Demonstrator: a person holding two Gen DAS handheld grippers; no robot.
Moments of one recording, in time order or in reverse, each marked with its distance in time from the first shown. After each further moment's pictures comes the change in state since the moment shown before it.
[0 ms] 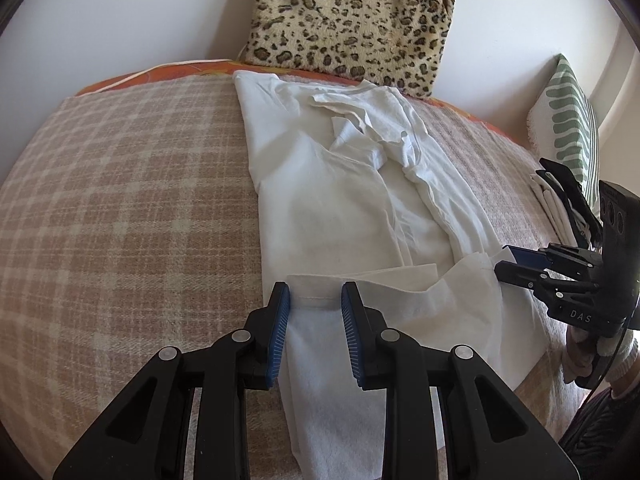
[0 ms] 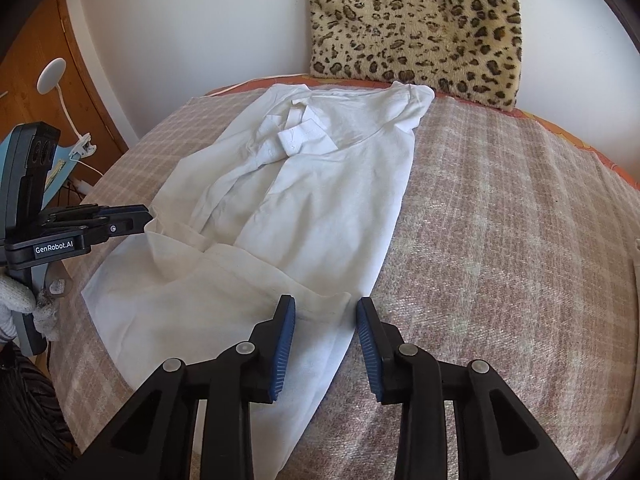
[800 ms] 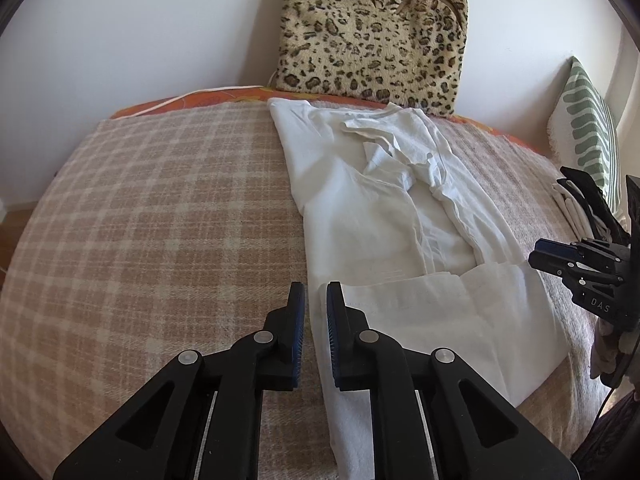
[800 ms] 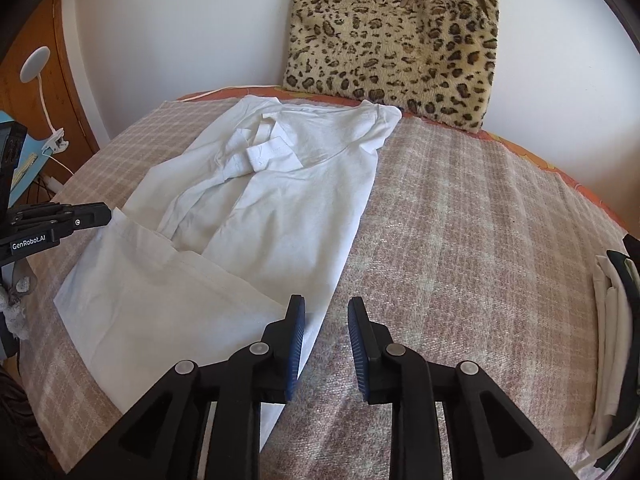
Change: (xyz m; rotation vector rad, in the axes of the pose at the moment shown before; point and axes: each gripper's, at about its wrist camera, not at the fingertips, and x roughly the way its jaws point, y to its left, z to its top) left arm -0.028 0.004 0.001 0.025 -0.101 0.138; right arm -0.015 0.004 0.006 -0.041 -0.059 -0.147
